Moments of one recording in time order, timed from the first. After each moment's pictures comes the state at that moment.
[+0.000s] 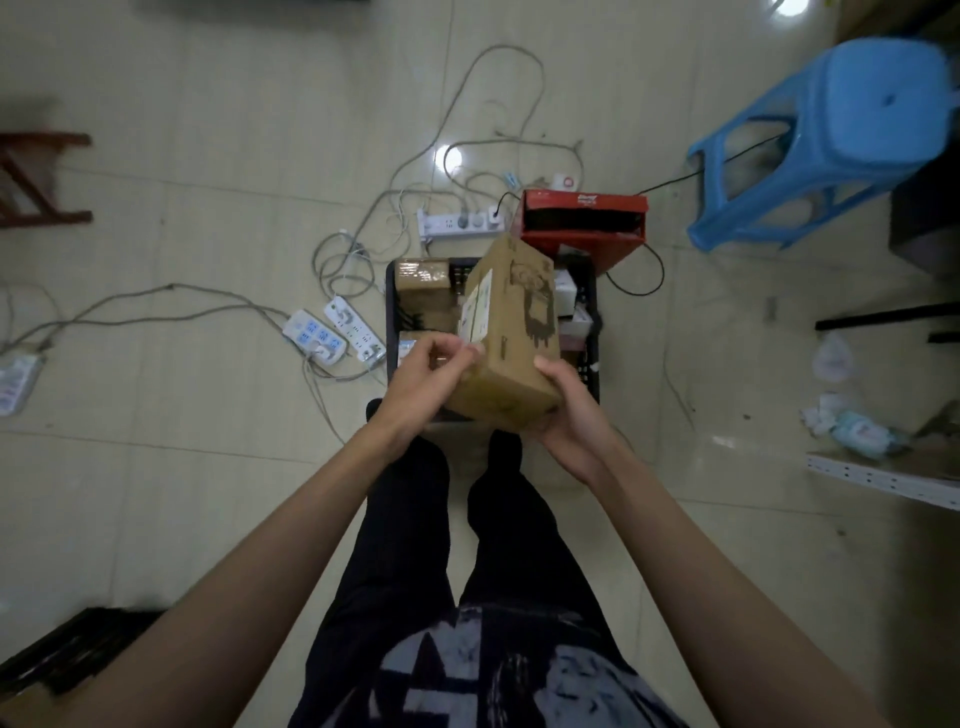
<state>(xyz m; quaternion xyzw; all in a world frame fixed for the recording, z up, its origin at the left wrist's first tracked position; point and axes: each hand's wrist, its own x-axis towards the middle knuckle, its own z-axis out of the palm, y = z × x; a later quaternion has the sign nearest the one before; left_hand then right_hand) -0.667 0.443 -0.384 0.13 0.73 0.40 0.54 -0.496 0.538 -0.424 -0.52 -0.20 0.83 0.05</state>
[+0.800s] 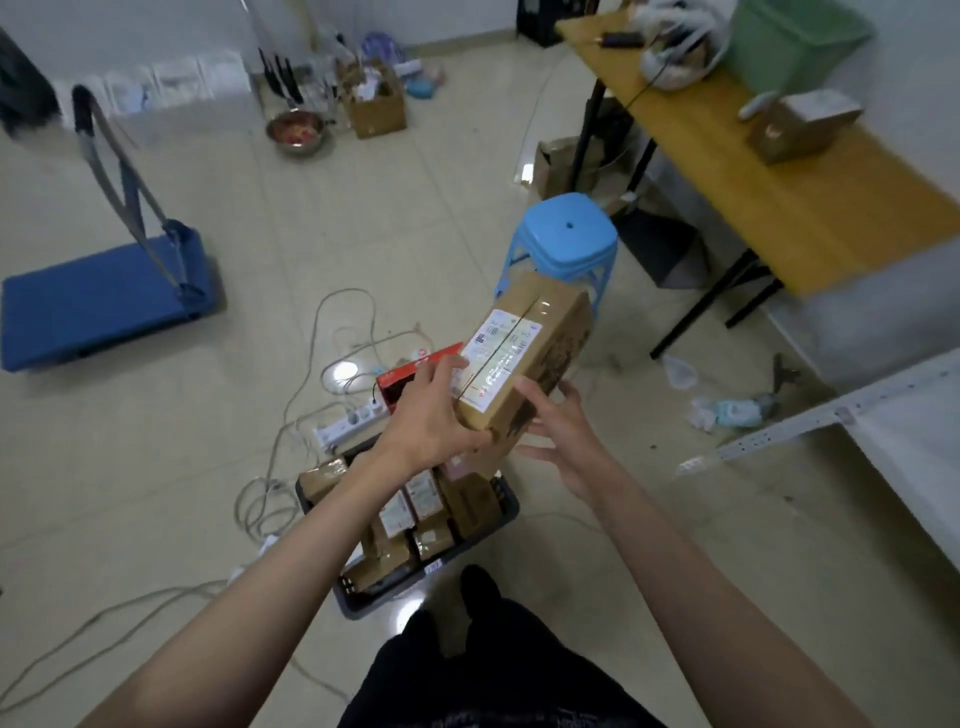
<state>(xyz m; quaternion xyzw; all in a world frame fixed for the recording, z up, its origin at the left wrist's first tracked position) -0.549 0.592 -0.219 0.63 0.68 0.15 0.34 -0.364 0.612 -0.245 -0.60 -0.33 0.67 0.29</state>
